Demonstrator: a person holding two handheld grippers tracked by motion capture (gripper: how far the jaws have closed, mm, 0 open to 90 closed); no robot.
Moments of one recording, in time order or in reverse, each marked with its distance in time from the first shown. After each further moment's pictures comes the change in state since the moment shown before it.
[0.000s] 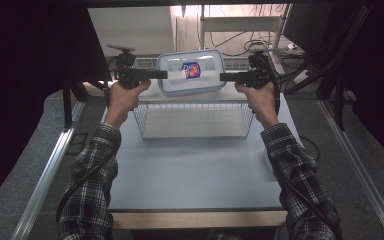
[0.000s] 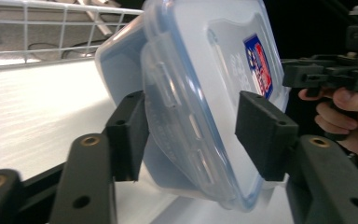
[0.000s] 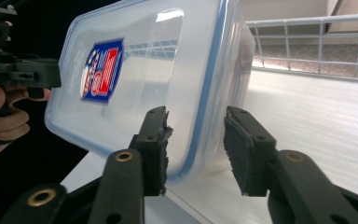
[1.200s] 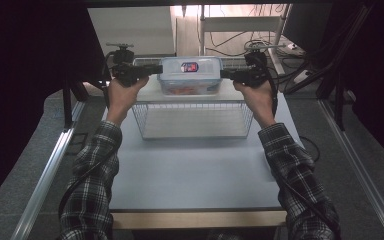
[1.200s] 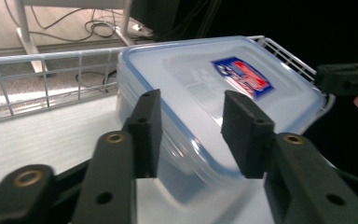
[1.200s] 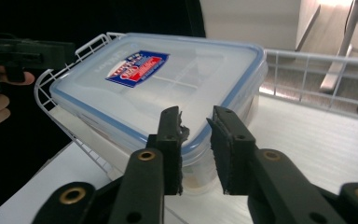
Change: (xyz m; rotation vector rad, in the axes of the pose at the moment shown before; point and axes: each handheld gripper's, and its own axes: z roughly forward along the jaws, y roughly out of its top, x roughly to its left) left arm -0.011 0.000 -0.013 -0.065 0.131 0.142; right arm 0.021 0.004 -0.005 -0.055 -0.088 -0.139
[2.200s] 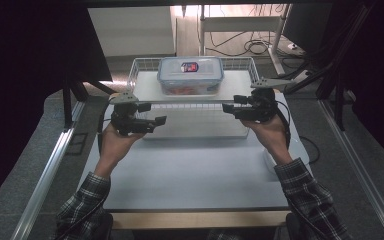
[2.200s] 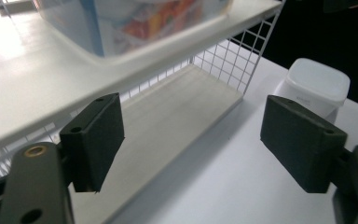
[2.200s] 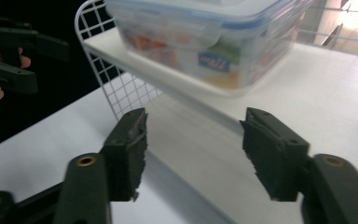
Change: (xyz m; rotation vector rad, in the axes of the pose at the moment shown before) left arm -0.056 -0.112 -0.028 0.049 0.019 0.271; right arm 0.023 -0.078 -0.041 0.004 0.047 -0.165
